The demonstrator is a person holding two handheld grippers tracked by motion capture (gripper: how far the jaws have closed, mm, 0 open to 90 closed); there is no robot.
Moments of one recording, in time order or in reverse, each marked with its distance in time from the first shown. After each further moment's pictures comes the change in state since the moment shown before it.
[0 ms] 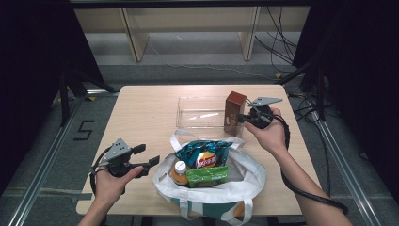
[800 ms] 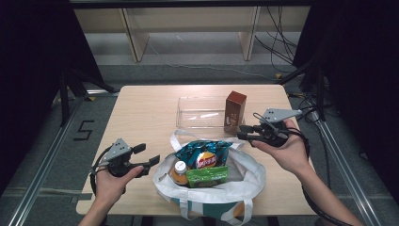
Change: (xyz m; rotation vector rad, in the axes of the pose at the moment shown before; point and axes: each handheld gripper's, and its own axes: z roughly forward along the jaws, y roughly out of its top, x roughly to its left) left arm -0.002 0.002 0.000 -0.007 0.004 0.012; right arm 0.042 -0.008 -0.073 -0.077 0.200 -0.122
